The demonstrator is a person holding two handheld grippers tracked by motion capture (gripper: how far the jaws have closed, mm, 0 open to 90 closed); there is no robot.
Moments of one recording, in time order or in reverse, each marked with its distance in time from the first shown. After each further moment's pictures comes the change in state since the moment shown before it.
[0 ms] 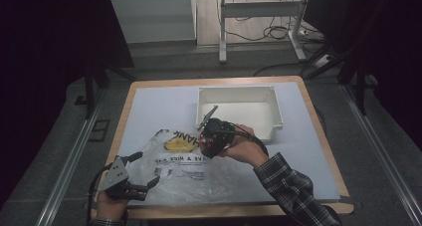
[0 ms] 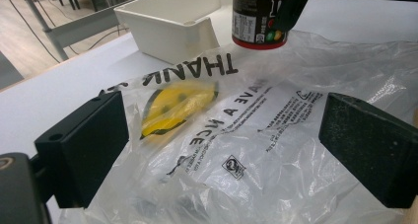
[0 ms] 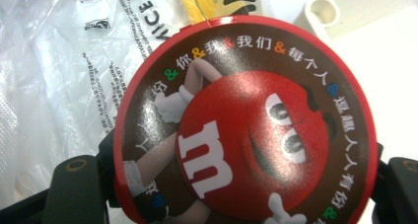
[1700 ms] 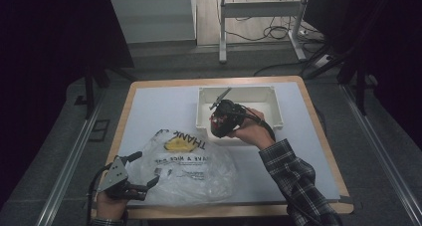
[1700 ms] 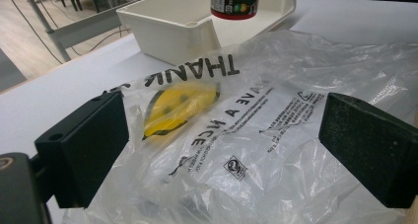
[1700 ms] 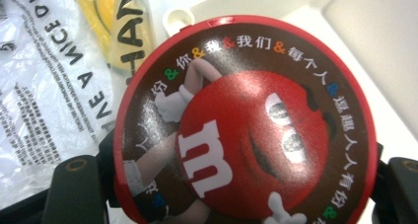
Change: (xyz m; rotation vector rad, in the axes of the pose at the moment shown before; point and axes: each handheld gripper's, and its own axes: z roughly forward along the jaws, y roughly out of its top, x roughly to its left) left arm 0.001 0.000 -0.001 0.000 0.006 0.006; right arm -0.058 -0.001 -0.011 -0.027 -0.104 0.077
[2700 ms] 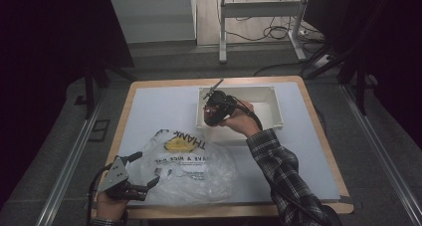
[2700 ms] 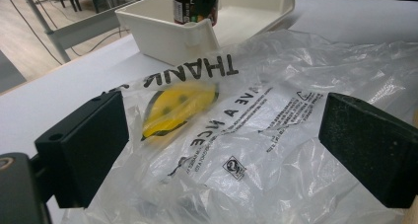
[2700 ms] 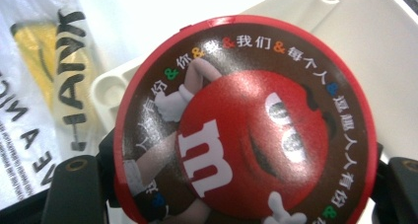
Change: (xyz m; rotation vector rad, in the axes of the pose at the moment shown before) left arm -0.001 0.001 0.000 -0.002 -0.001 0.003; right arm -0.027 0.028 0.038 -0.031 -0.019 0.039
